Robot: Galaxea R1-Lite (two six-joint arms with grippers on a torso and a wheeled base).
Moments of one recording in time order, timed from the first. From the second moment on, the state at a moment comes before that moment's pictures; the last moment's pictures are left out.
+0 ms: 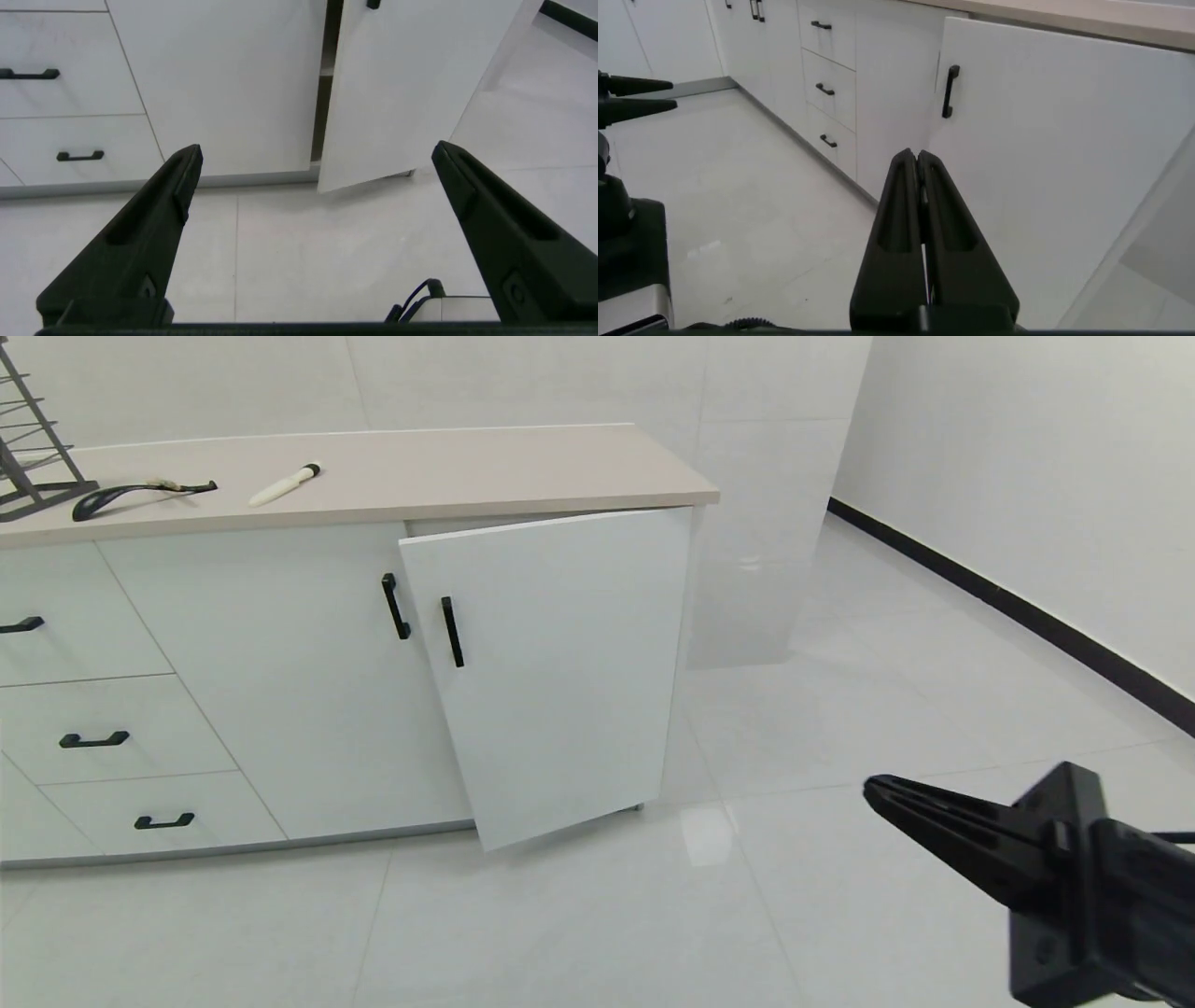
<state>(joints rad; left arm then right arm) 0.00 0.00 0.00 0.00 -0.01 -0.04 0.60 1.38 -0.10 -1.42 0.41 -0.05</state>
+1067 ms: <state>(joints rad) 0.00 0.00 0.00 0.00 -0.01 -0.04 0.03 0.24 -0.01 -0.52 0.39 -0.06</state>
